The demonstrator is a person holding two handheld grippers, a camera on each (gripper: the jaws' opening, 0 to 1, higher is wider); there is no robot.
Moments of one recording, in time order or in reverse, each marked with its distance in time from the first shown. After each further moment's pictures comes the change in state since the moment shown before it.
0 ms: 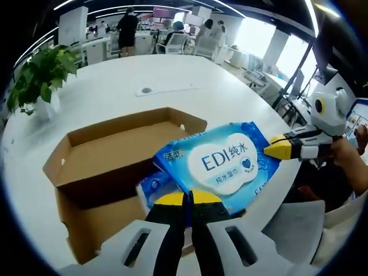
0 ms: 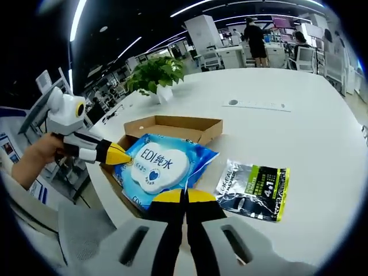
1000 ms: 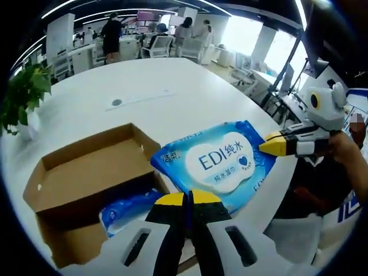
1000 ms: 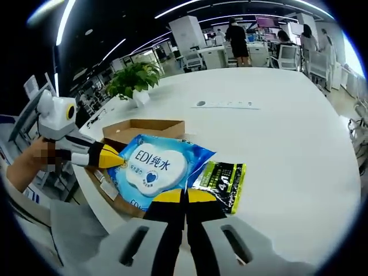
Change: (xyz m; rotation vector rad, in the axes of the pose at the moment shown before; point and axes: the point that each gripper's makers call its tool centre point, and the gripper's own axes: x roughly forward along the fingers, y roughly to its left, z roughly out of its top) left arm 0.047 -0.070 0.033 0.071 -0.015 -0.059; right arm -0.046 -0.073 -0.002 0.041 -0.002 -0.115
